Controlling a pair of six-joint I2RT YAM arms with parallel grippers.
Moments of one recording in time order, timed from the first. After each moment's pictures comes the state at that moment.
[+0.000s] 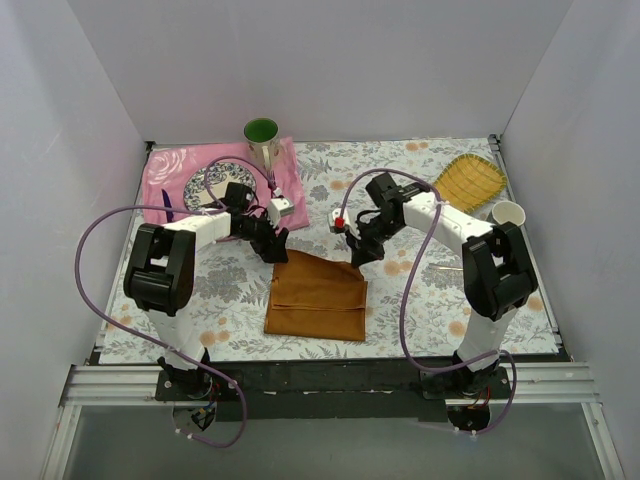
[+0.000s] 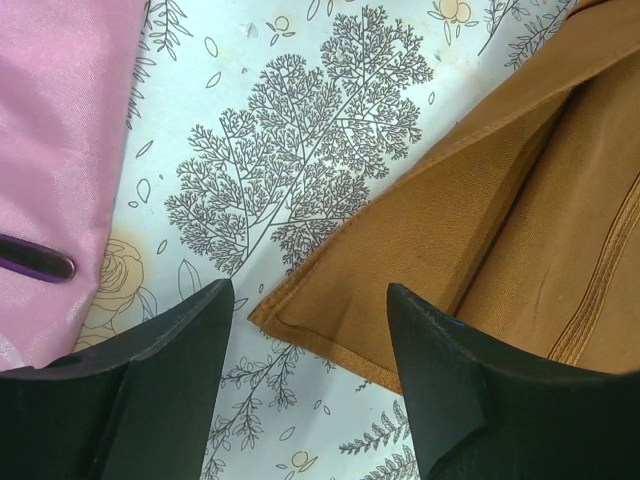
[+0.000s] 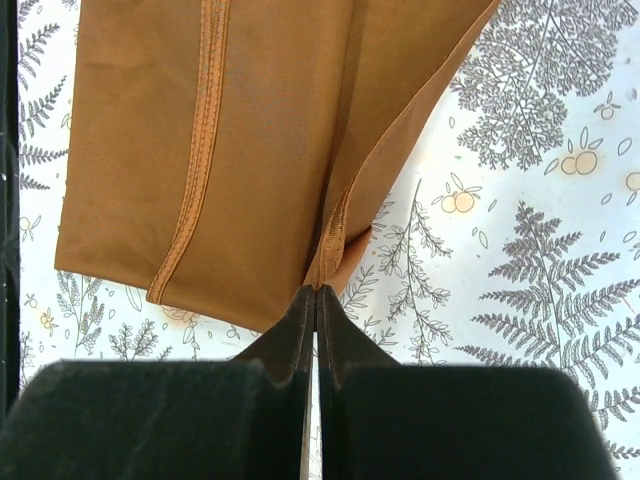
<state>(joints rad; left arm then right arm) -0.23 1.82 1.10 -0.39 0.72 0.57 0.52 1.81 1.34 -0.89 -0.77 -1.04</state>
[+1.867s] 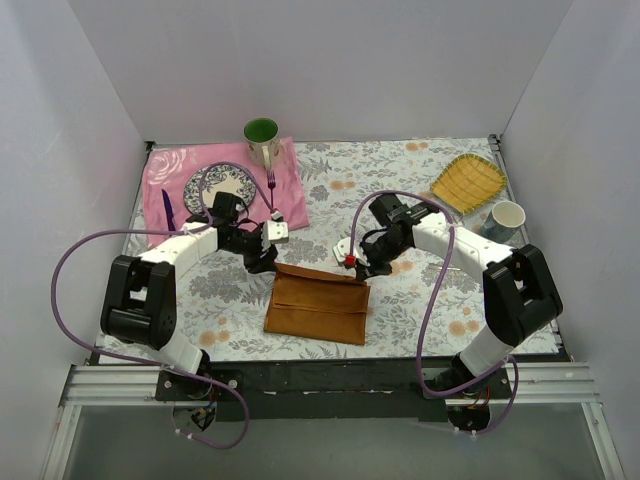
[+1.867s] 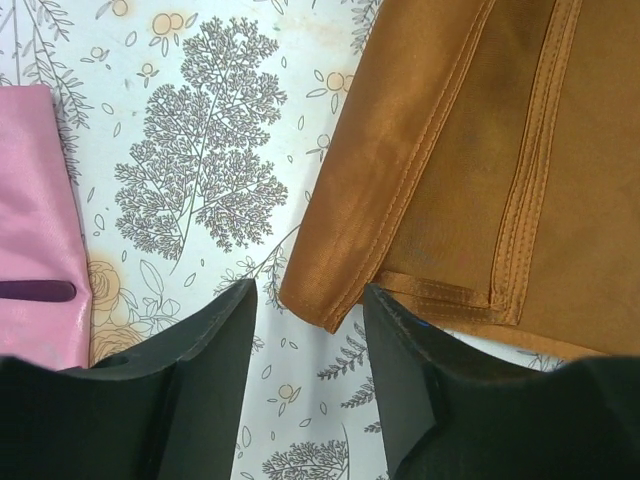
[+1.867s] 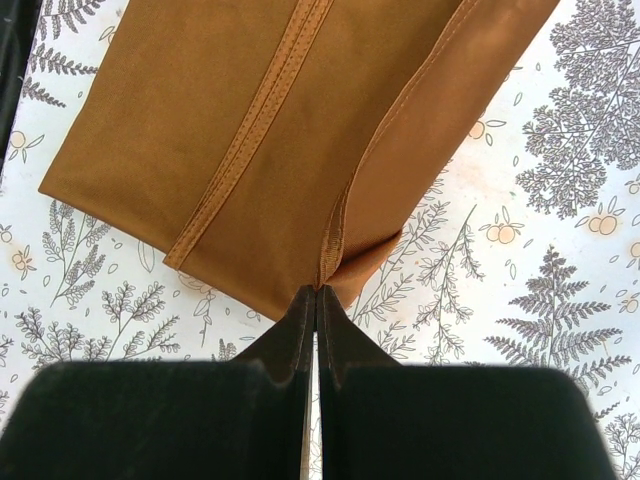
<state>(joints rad) -0.23 1.56 0.95 -0.53 0.80 1.05 0.58 1.62 1.14 -0.85 -0.72 -1.32</state>
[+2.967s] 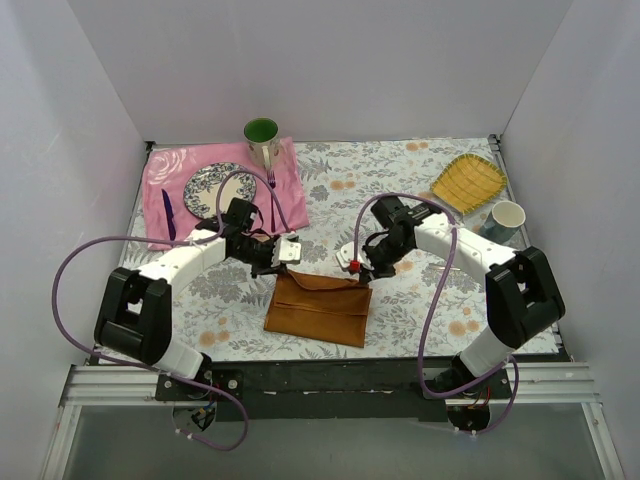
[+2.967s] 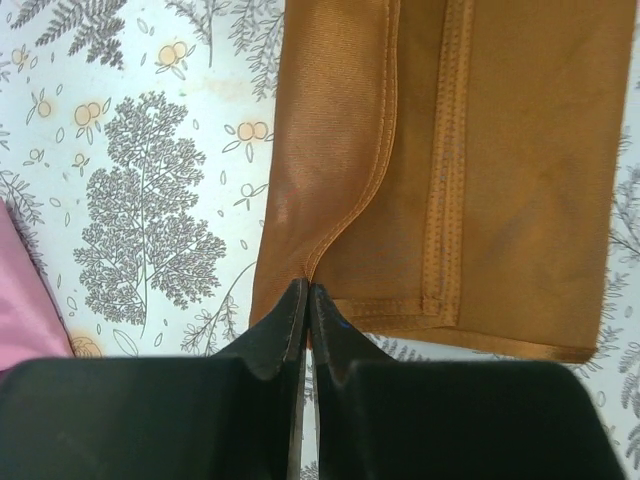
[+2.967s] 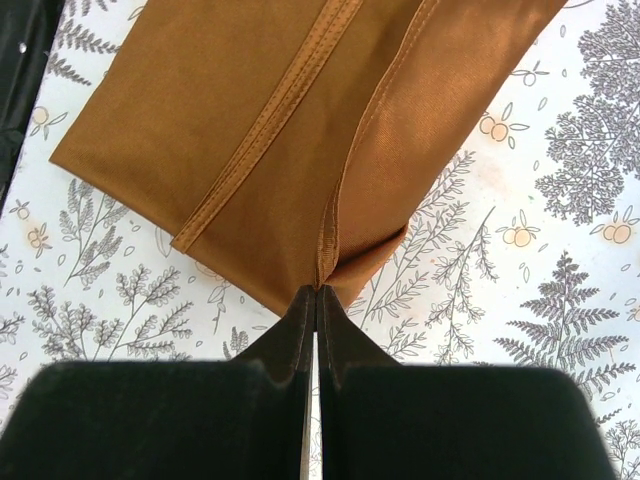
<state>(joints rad) -0.36 1.51 0.94 -0.61 0.75 1.20 0.58 1.60 1.13 -0.90 -0.72 -1.39</state>
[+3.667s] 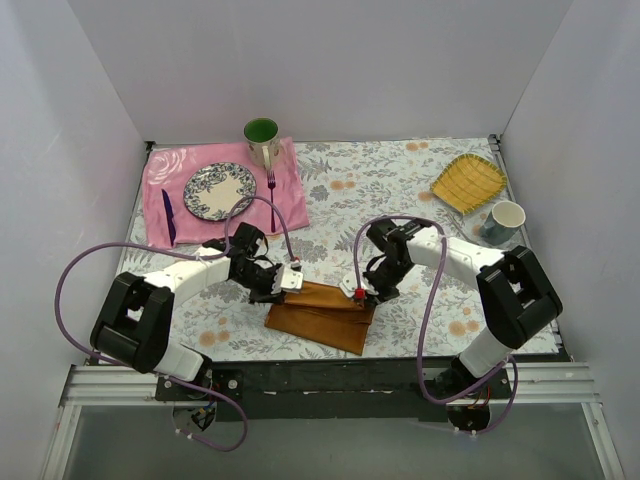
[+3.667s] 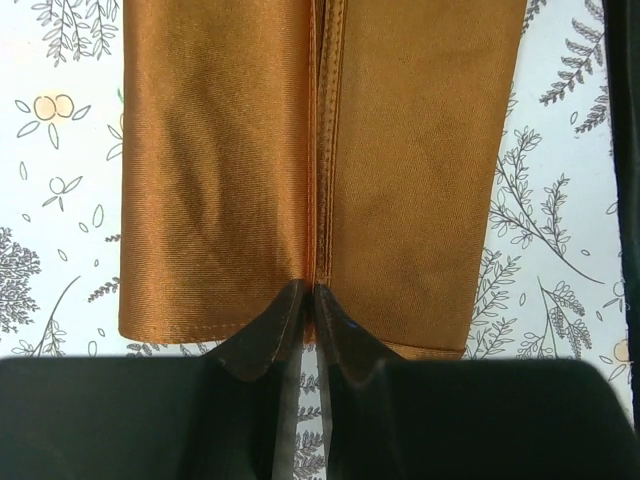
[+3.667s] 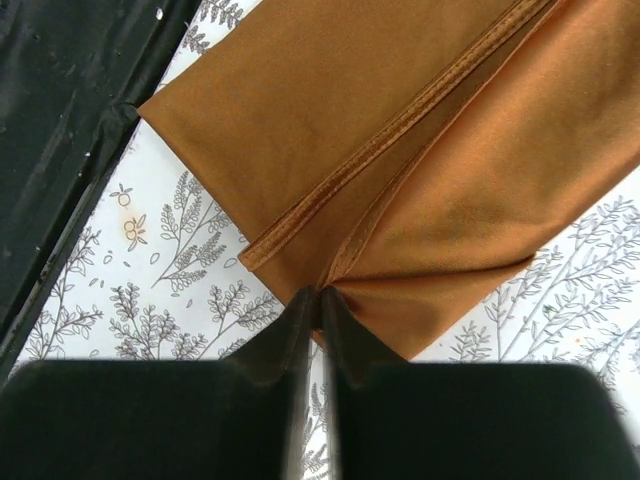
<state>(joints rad) -0.43 1.45 0.77 -0.64 0.71 1.21 0.65 1.60 1.00 -0.97 -0.72 -1.54</state>
